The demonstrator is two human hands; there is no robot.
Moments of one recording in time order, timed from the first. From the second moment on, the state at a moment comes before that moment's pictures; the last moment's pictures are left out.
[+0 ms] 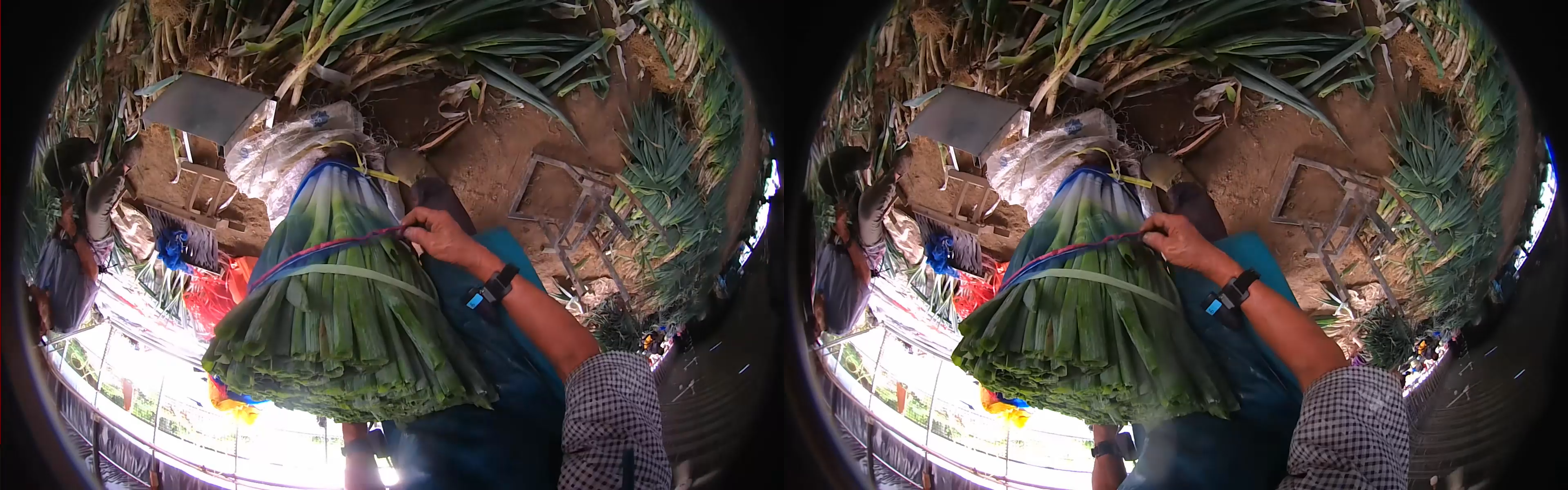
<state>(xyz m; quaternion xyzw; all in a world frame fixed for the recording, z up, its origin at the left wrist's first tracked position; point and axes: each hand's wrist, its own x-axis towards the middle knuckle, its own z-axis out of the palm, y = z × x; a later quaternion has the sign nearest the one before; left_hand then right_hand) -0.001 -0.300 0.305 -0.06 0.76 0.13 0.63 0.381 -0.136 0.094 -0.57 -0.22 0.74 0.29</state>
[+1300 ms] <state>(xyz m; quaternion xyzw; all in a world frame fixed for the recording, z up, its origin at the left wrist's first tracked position) -0.064 -0.322 0.256 0.04 0.68 0.54 0.50 0.353 -0.143 0.257 -0.45 -0.20 0.85 0.17</state>
